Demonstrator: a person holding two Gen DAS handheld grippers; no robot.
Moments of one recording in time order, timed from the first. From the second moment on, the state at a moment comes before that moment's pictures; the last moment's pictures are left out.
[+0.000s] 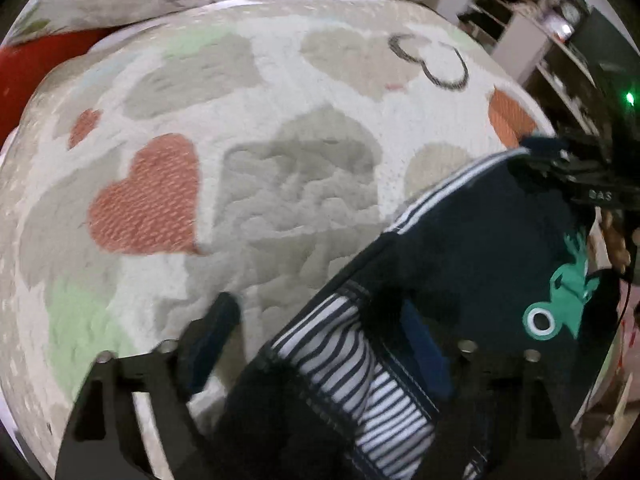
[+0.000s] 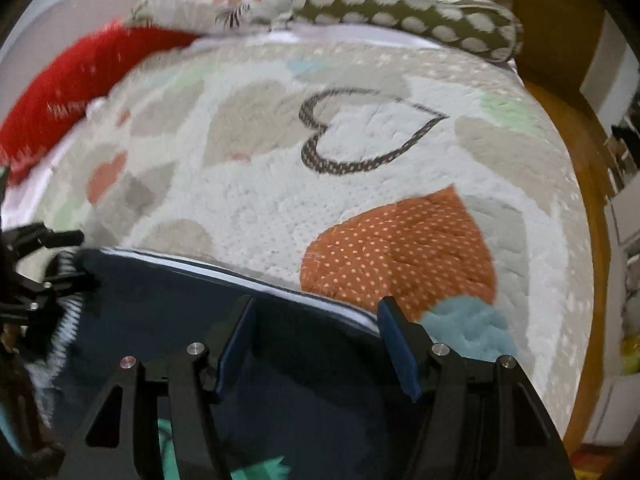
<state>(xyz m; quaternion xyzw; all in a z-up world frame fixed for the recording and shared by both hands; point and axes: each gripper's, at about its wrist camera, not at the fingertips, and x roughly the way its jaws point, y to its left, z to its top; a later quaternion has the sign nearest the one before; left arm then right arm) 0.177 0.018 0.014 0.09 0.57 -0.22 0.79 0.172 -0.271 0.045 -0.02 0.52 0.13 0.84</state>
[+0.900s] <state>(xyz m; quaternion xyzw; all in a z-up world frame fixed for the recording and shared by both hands) -0.034 0.039 0.108 0.10 0.40 -0.19 0.89 -0.038 -0.241 0.115 0.00 0.41 0.19 0.89</state>
